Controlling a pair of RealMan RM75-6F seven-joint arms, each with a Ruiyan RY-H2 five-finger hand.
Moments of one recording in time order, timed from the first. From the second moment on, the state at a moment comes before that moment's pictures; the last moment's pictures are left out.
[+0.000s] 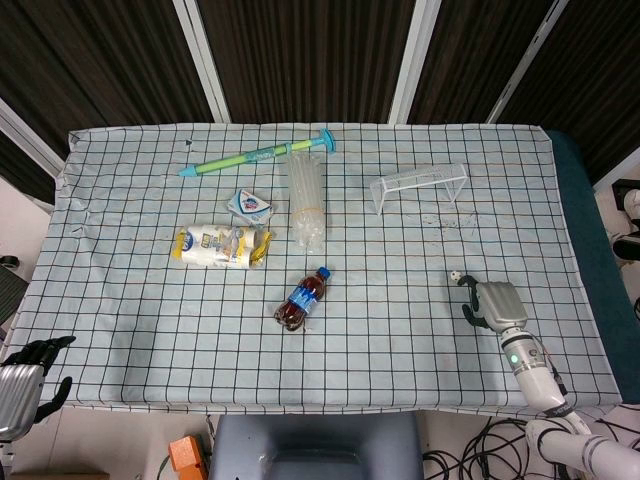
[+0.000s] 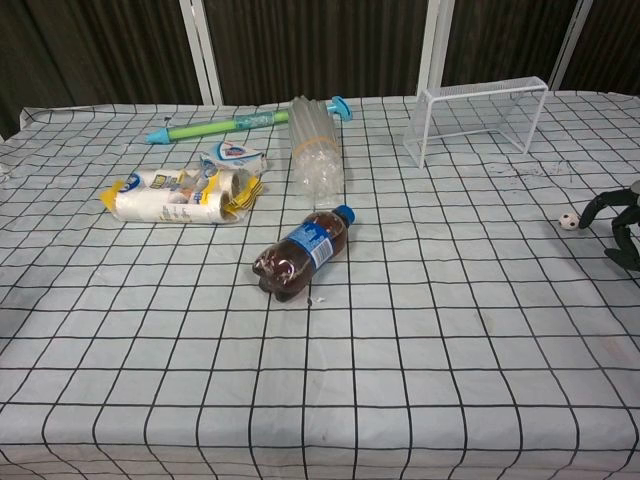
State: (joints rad) left arm -0.02 -1.05 0.03 -1.71 1.55 1.50 0.17; right arm 0.45 -1.51 0.10 -1.11 -1.28 0.94 0.00
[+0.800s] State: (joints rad) left arm -0.02 -1.05 0.03 -1.70 1.55 1.50 0.16; right arm 0.46 -1.53 0.11 -1.08 -1.26 0.92 0.00
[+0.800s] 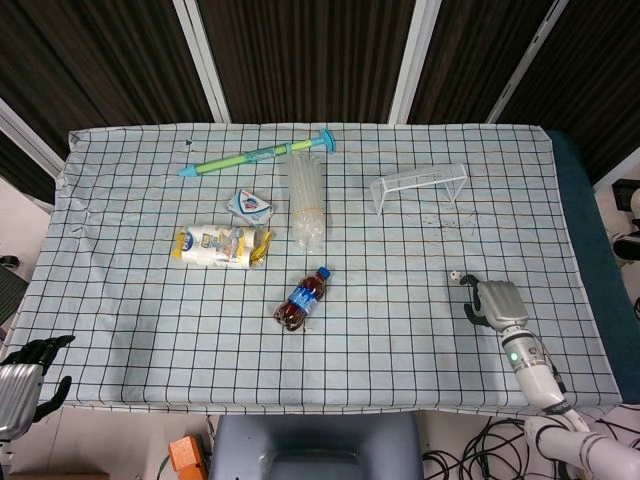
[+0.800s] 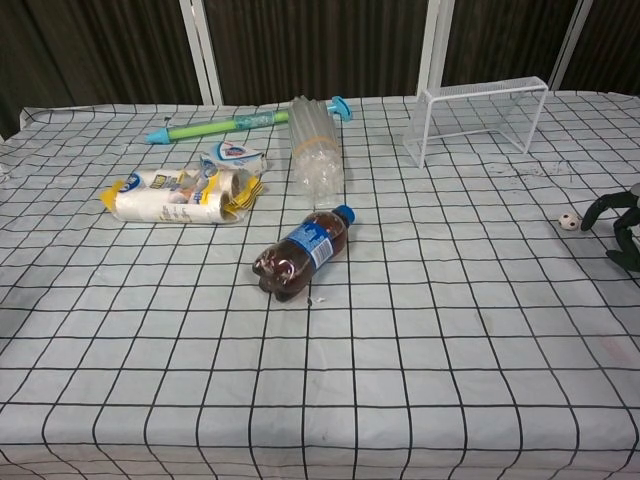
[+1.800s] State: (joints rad) left arm -0.02 -1.04 0.02 -1.70 1.55 1.51 0.15; right arm 0.47 -1.48 0.11 -1.13 -1.29 0.92 0.07
